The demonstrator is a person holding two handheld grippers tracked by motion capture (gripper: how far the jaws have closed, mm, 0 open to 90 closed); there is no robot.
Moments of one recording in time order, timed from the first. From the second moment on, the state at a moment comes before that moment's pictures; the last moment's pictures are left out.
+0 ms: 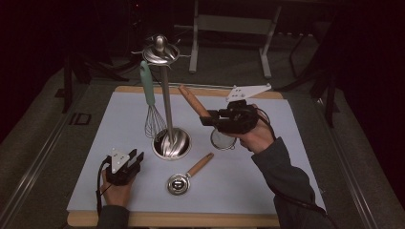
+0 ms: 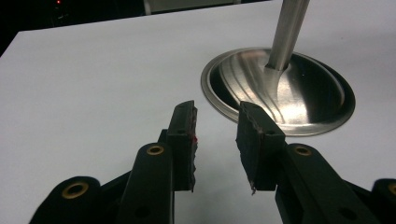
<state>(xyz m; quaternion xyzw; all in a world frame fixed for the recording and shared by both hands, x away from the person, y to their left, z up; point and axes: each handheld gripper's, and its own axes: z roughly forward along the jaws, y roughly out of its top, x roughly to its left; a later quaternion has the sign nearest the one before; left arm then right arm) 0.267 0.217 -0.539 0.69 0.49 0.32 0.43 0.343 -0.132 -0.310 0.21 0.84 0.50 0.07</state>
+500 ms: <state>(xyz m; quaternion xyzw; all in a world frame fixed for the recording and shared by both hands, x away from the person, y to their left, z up) 0.267 0.217 -0.538 0.69 0.49 0.32 0.43 0.334 -0.132 -0.285 0.18 0.83 0.53 0.09</state>
